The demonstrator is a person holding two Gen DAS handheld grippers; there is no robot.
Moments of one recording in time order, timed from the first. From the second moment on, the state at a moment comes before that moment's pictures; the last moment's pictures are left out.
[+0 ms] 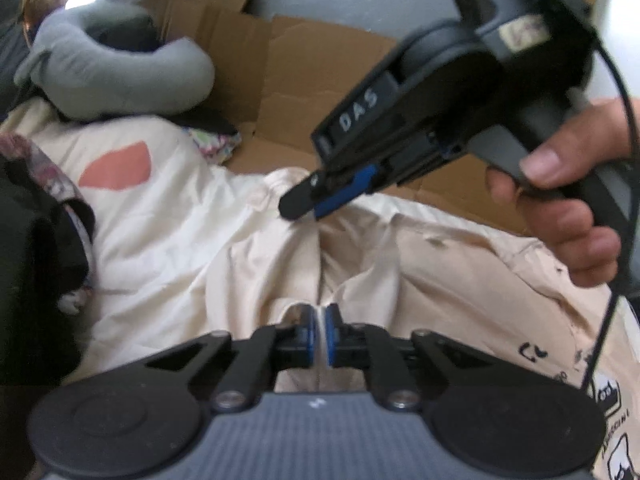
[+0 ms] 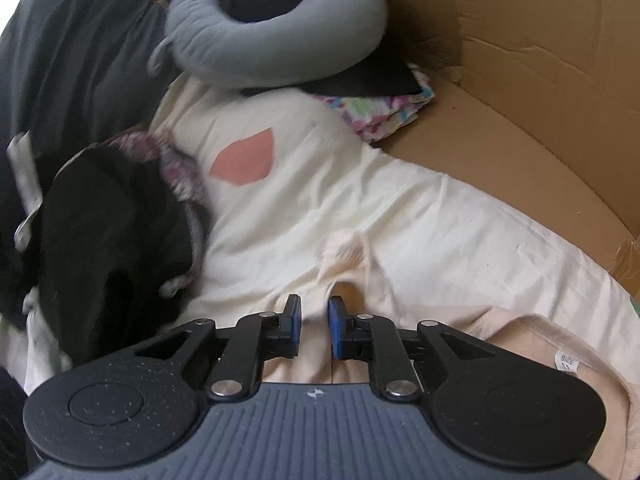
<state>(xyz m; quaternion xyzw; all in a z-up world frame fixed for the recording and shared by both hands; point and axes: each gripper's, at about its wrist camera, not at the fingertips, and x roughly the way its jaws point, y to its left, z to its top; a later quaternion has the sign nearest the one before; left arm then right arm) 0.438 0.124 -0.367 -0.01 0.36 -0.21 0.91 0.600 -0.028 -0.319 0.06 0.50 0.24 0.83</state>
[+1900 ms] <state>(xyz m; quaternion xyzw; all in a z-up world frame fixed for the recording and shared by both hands) 0.427 0.115 -0.380 -0.04 0.41 -0.19 0.89 0.532 -0.041 -0.379 0.08 0.58 0.14 0.80</state>
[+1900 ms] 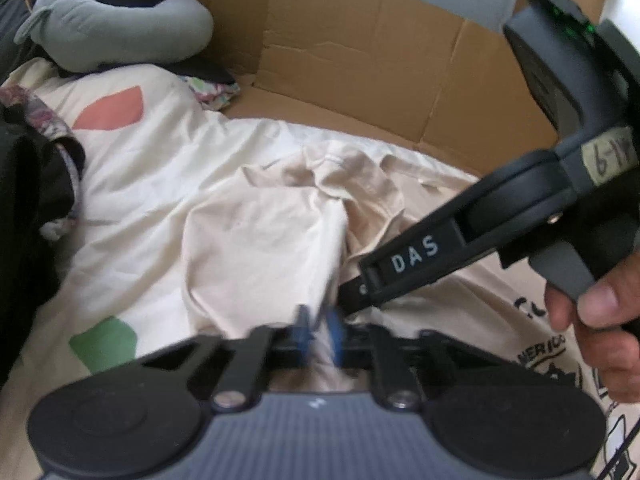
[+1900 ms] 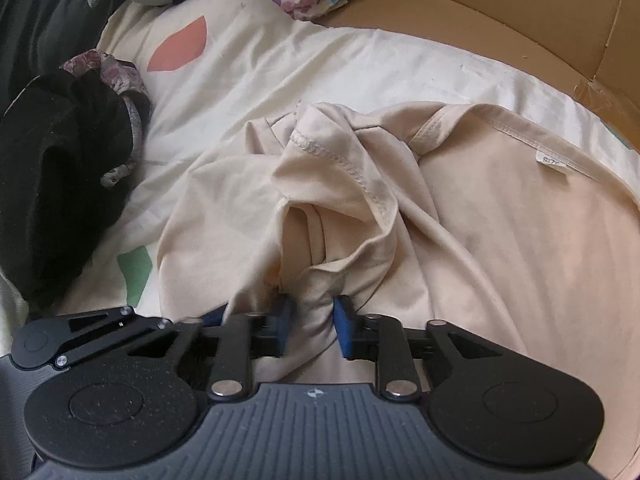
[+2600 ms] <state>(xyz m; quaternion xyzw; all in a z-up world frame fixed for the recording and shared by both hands) 0.414 0.201 -0.327 -0.17 0.36 -0.13 0.91 0.494 -0.075 -0.321 0.23 0.49 0.20 0.82</state>
